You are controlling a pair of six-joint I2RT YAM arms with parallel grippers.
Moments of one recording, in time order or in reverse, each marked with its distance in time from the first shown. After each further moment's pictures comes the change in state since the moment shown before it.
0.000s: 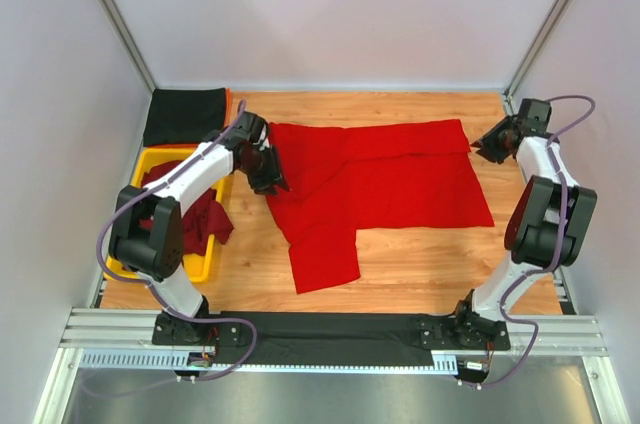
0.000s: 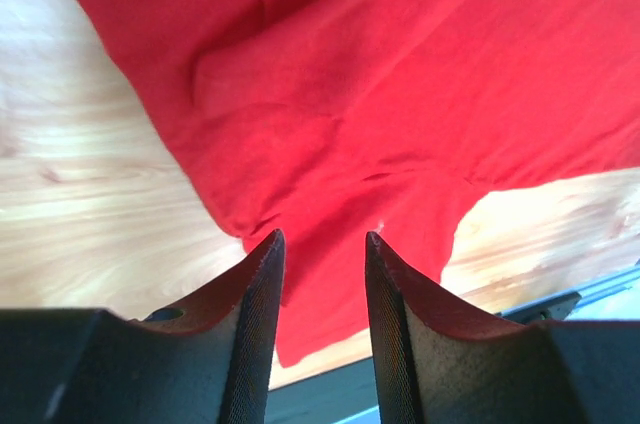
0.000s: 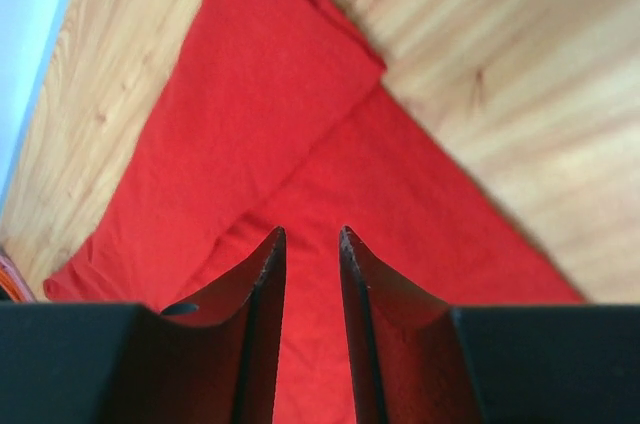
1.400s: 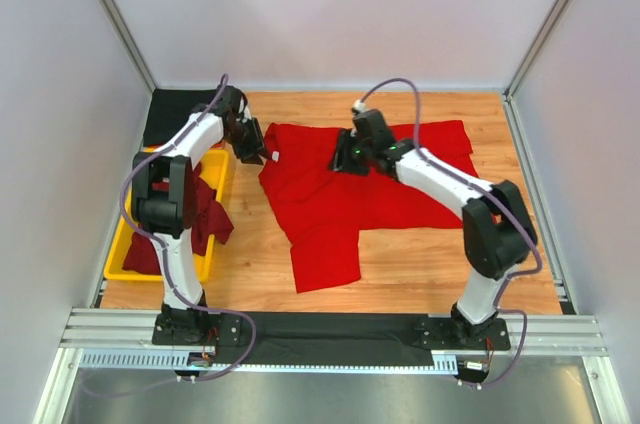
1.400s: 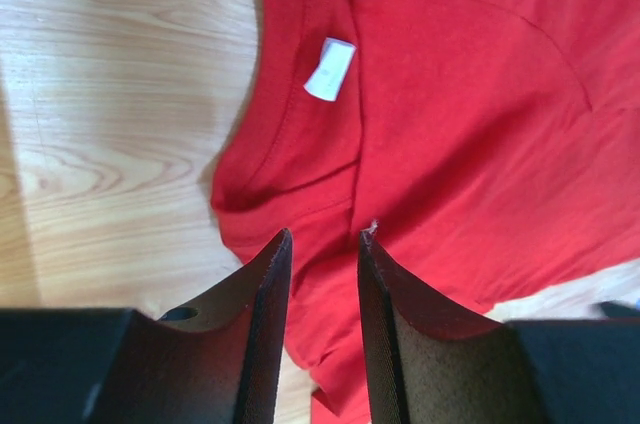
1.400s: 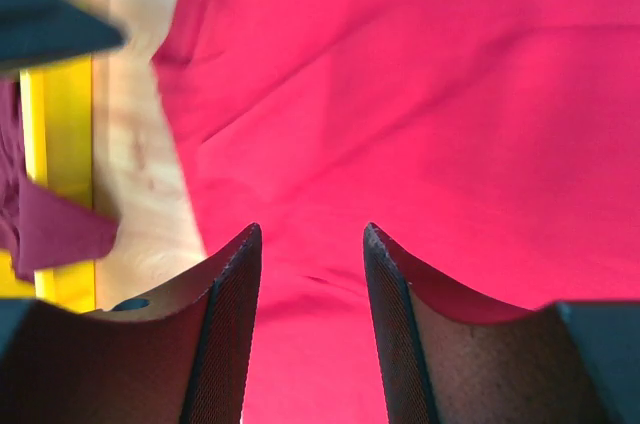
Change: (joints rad) left arm 0.207 0.314 0.344 -0.006 0.061 0.153; right arm 0.863 -0.093 -0.062 0.062 0.151 -0.025
